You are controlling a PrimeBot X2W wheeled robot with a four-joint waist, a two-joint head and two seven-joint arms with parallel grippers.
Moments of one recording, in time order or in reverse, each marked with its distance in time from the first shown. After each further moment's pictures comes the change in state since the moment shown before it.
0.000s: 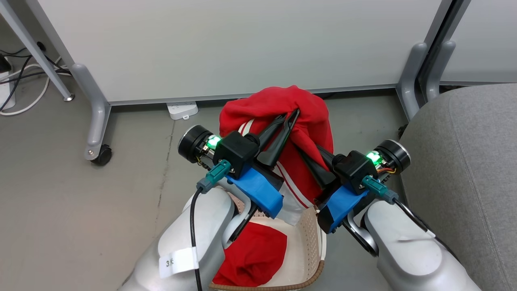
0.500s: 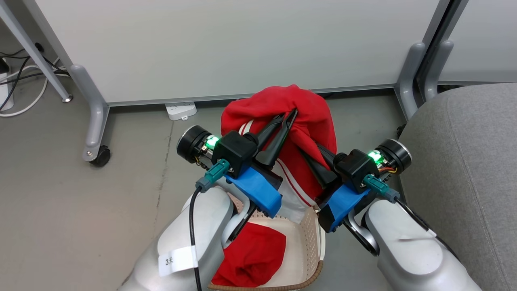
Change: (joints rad) left arm 0.000 -0.001 0.004 0.007 0.001 -0.003 0.000; right arm -0.001 0.000 -0.007 0.002 0.004 0.000 0.000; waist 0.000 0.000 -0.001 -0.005
